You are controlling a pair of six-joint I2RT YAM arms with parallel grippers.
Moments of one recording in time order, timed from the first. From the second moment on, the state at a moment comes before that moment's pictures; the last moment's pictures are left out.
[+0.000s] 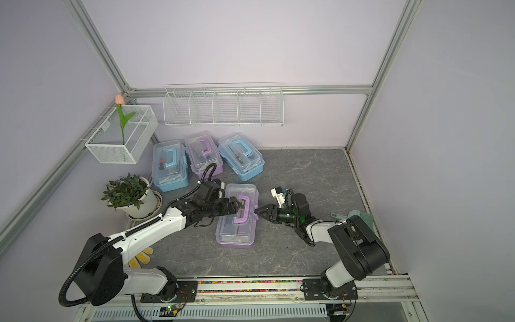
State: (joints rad) left arm -0.66 1.37 0.87 -0.37 0.08 -0.65; right arm 0.49 1.53 0.45 0.76 -0.84 0.98
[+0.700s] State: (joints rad) left arm -0.69 1.38 0.89 -0.38 0.04 -0.65; right arm 0.50 1.47 0.55 0.39 -0.78 0.84
